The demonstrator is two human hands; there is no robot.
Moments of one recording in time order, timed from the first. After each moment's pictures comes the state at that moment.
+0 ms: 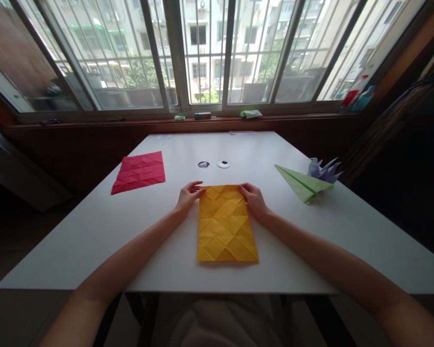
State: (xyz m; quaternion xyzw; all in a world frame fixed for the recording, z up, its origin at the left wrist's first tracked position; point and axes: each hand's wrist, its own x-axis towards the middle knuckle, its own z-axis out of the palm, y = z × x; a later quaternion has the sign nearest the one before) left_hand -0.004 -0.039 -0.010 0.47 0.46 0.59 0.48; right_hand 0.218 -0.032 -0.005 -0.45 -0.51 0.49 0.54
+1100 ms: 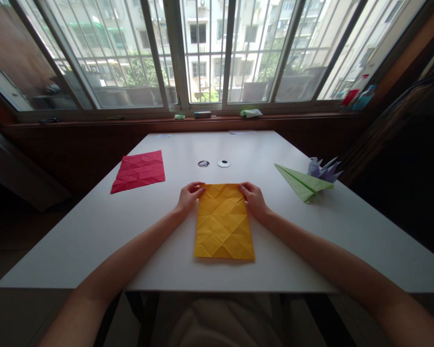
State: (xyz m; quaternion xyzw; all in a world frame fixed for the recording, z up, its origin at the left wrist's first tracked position) left_hand -0.002 -0.035 -0.016 0.48 0.46 0.58 0.47; right_hand 0.218 -0.036 0.002 -0.47 -0.53 0.47 0.53
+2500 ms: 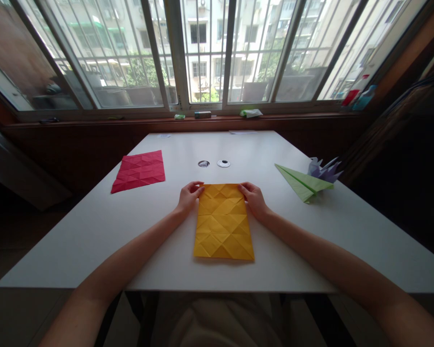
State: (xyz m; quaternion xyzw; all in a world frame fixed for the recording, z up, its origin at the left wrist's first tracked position) left_hand -0.001 -0.035 -0.016 0.48 0.47 0.59 0.44; right_hand 0.219 -0.034 -0.001 -0.46 -0.52 0.48 0.54
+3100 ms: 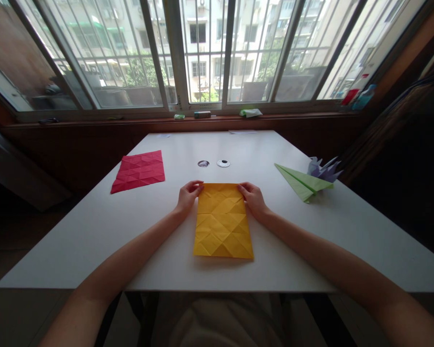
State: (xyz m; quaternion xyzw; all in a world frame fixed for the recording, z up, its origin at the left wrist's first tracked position) left_hand -0.001 -0.035 -0.017 0.48 0.45 0.61 0.44; right_hand 0.218 -0.032 -0.004 -0.46 -0.51 0.48 0.54
